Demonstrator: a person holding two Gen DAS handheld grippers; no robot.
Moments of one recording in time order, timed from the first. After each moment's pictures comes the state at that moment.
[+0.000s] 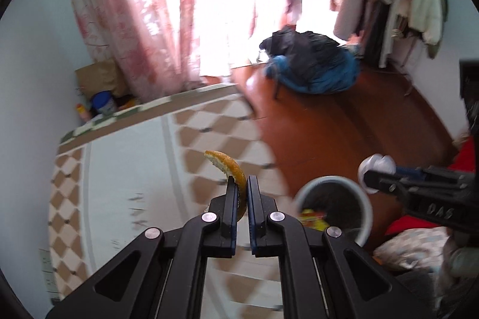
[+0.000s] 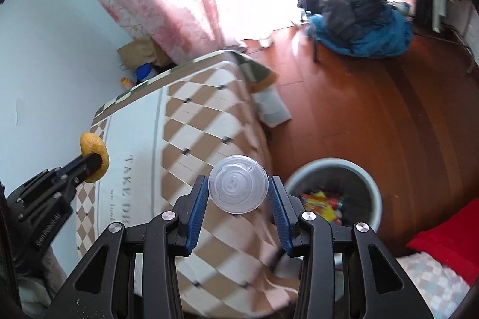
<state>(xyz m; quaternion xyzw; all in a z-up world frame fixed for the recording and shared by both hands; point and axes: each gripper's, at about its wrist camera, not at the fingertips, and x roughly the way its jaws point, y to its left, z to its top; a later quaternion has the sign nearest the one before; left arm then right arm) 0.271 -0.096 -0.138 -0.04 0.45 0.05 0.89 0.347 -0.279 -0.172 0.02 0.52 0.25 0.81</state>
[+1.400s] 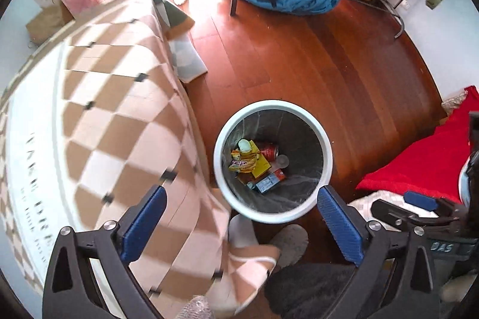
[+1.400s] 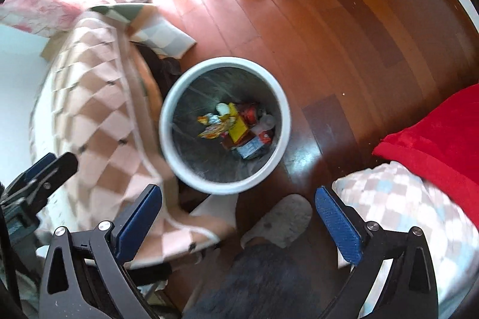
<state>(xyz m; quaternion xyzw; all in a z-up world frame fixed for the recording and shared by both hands) 0.325 -0.221 -0.253 -0.07 0.61 0.01 0.79 0.355 -0.458 -0.296 0.07 0.67 0.12 0.73</state>
